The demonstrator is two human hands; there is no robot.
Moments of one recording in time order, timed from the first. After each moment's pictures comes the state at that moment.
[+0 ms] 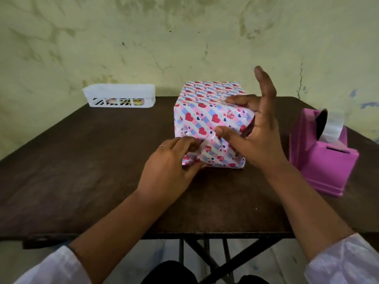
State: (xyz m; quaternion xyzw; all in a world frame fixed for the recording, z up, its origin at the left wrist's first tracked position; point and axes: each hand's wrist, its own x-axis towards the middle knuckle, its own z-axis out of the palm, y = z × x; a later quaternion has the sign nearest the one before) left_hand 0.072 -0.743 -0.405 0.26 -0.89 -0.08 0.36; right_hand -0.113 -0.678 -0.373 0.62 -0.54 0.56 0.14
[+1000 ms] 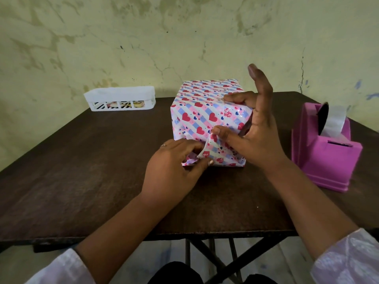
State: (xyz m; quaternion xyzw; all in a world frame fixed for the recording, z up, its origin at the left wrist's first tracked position) left_hand 0.068 -0.735 -0.402 0.21 -0.88 -0.12 0.41; right_hand -0.116 -0.683 -0.376 0.63 -0.52 0.56 0.17
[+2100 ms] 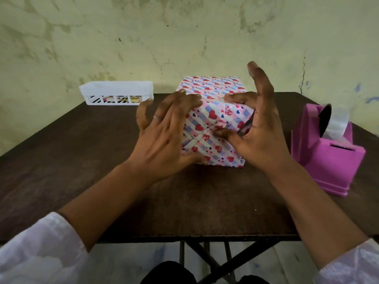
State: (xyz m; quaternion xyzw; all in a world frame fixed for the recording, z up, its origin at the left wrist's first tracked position) left_hand 0.059 -0.777 -0.381 0.17 -0.90 0.08 0.39; right_hand -0.117 -0.678 -0.372 0.64 -0.56 0.49 0.19
